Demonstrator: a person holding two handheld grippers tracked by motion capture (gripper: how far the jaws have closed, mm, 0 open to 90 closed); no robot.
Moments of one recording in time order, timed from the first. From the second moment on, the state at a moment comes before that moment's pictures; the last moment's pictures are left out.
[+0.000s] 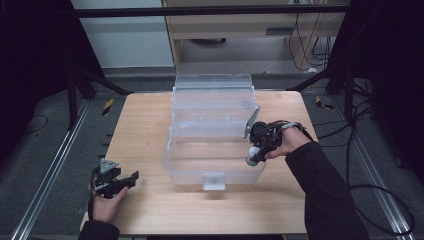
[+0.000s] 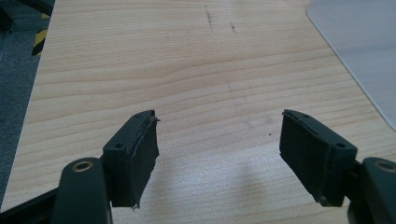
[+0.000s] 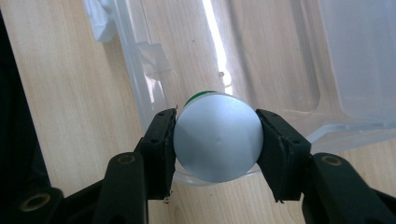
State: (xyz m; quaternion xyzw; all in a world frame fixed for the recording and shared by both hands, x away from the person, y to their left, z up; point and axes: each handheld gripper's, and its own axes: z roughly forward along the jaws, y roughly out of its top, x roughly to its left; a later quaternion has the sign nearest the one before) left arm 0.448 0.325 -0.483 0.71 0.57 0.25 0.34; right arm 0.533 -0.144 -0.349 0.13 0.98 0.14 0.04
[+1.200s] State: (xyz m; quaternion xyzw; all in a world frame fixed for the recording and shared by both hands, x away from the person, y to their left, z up) left arm 0.449 0.326 -0.483 0.71 0.57 0.24 0.34; right arm 0.539 -0.148 -0.403 0.11 0.99 0.11 0.02
